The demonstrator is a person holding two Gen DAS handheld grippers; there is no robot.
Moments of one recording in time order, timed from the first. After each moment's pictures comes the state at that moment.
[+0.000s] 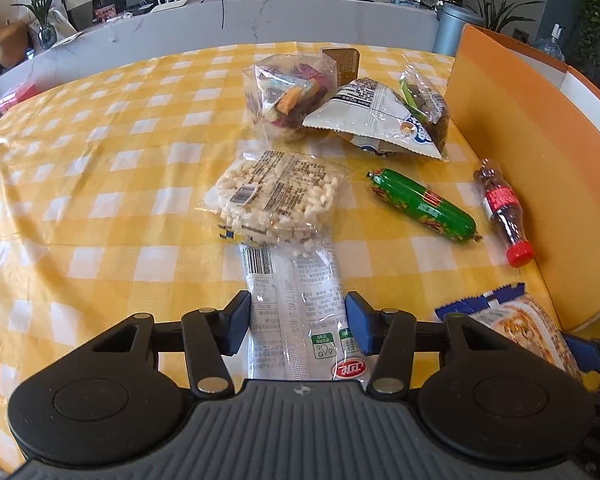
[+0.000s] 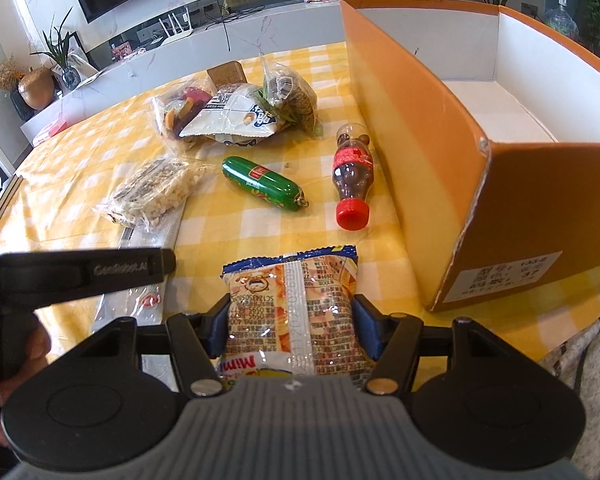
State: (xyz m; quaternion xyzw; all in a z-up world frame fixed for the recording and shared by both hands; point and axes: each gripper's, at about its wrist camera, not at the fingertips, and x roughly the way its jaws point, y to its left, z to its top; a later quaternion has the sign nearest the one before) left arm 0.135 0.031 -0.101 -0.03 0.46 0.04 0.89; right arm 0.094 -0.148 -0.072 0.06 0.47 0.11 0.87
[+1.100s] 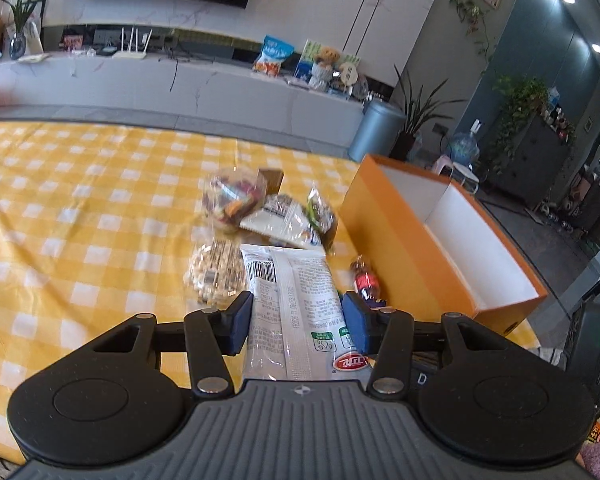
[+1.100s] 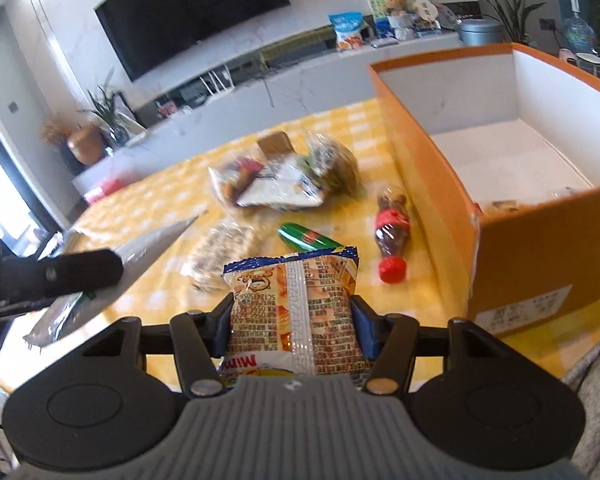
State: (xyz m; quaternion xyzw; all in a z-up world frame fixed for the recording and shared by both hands) left arm 0.071 0.053 -0.007 -0.14 0.33 -0.07 0.93; right arm 0.077 -0.164 -0.036 0.14 0.39 0.17 0.90
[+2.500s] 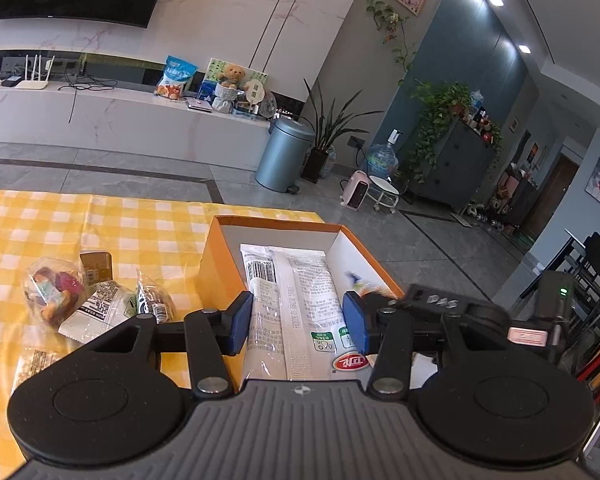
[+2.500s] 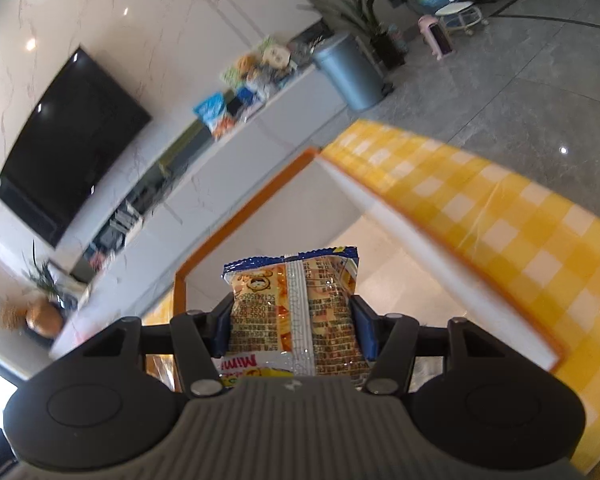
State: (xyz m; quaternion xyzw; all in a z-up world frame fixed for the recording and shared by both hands) left arm 0.181 -0.050 0.014 -0.14 0.29 -0.19 0.93; right arm 0.197 -0.344 -0.002 0.32 0.35 0.01 0.88
